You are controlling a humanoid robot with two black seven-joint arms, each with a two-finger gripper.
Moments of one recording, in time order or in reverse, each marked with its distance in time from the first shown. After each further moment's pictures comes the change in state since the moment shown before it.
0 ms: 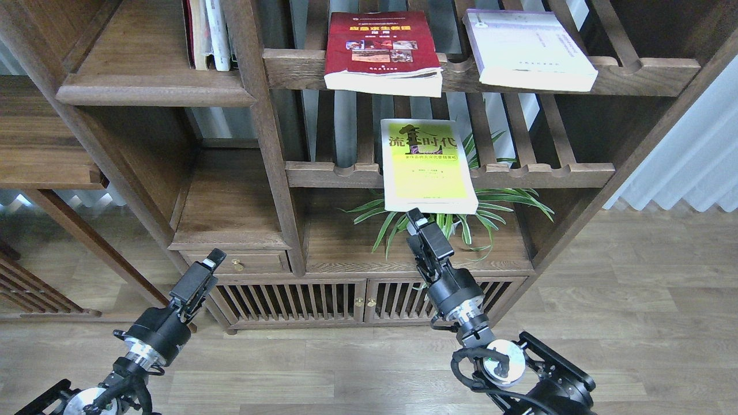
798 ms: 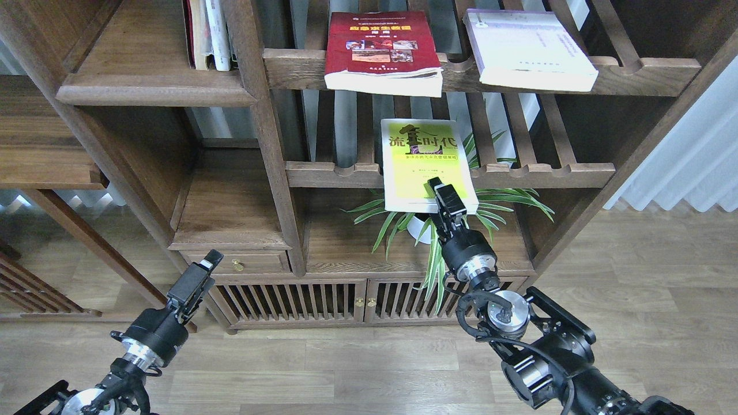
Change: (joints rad) left arm 0.001 0.003 -0.004 0.009 0.000 0.000 -0.002; right arm 0.119 0.000 0.064 -0.086 0.040 -0.178 0.000
